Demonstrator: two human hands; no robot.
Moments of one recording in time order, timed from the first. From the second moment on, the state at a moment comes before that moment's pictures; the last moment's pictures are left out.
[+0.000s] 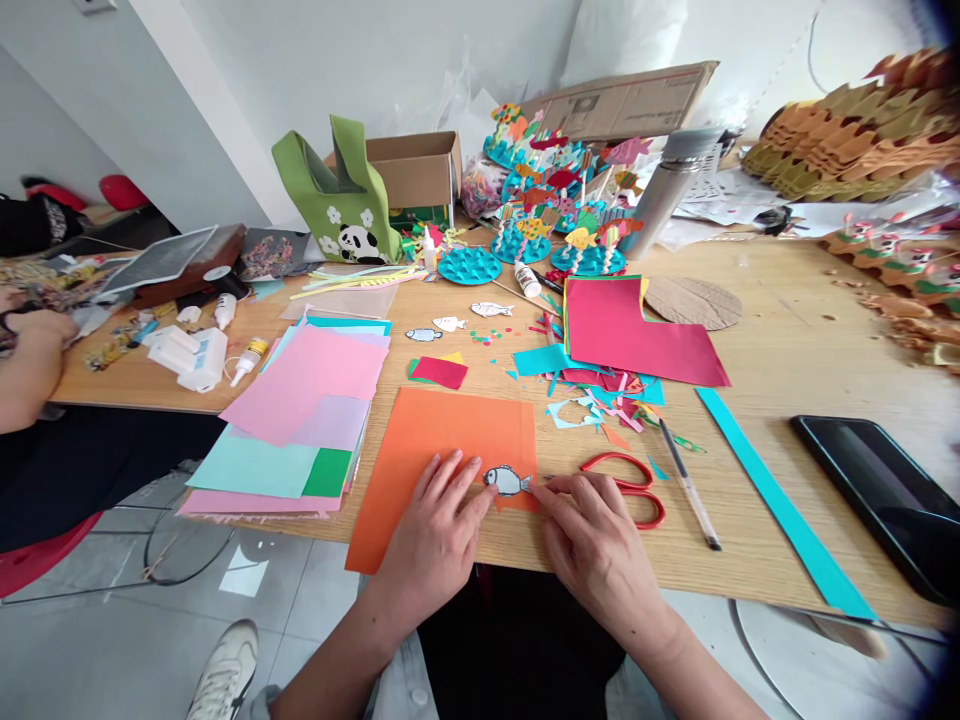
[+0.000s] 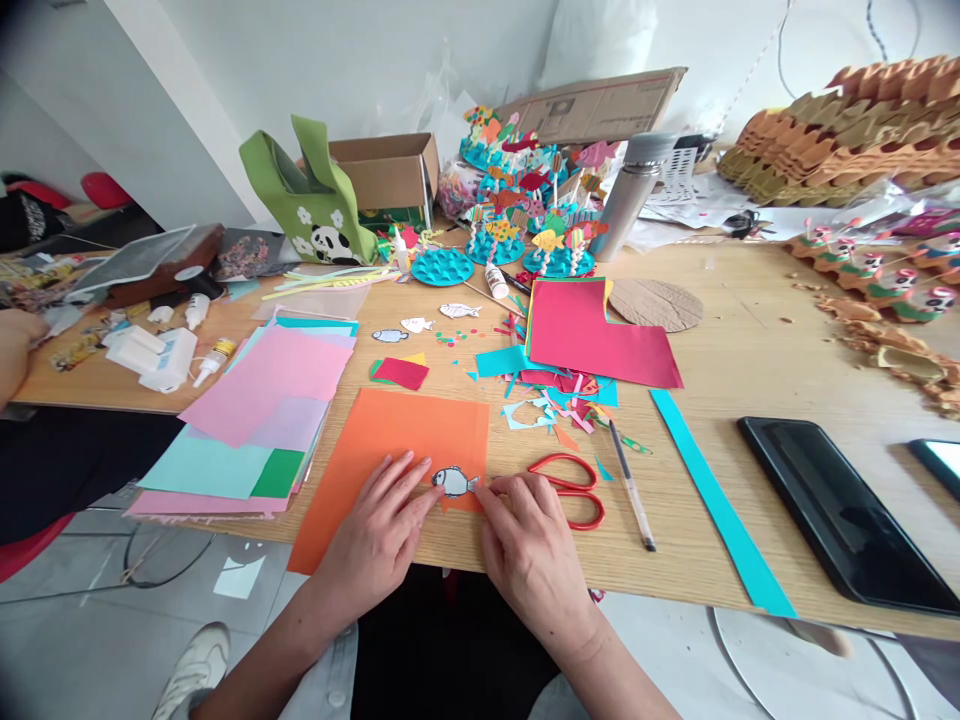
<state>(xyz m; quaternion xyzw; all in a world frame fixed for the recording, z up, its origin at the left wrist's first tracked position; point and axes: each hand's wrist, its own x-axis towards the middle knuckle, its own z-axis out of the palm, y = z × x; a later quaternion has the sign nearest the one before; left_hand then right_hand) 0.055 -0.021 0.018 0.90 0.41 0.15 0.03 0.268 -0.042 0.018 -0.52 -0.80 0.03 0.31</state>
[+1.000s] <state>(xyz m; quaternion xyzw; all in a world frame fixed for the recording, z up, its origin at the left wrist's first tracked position) 0.063 -0.021 0.033 0.89 0.43 0.12 0.02 0.262 -0.037 0.020 -0.53 -0.82 0.01 0.22</state>
